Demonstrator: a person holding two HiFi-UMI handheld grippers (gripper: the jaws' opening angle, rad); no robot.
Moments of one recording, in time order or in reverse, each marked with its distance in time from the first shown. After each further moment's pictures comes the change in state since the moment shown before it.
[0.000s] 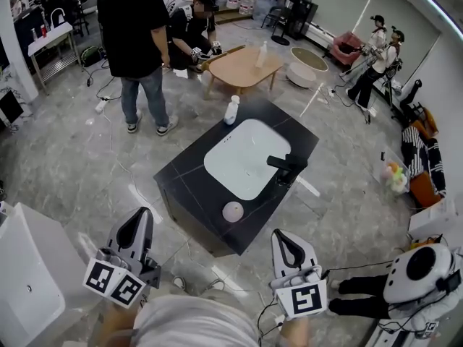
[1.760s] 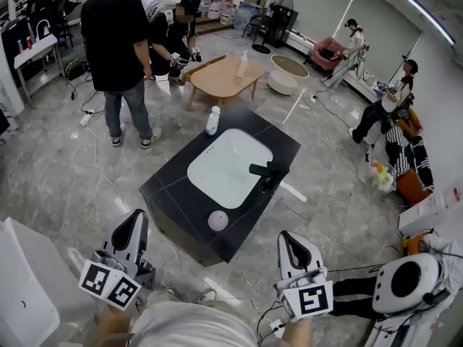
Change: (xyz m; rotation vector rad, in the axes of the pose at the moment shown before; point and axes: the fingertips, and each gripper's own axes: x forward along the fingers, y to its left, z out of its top) left arm 0.026 -0.018 0.005 0.021 -0.019 -0.065; right arm -0.025 -0.047 0.007 0.035 0.004 -0.120
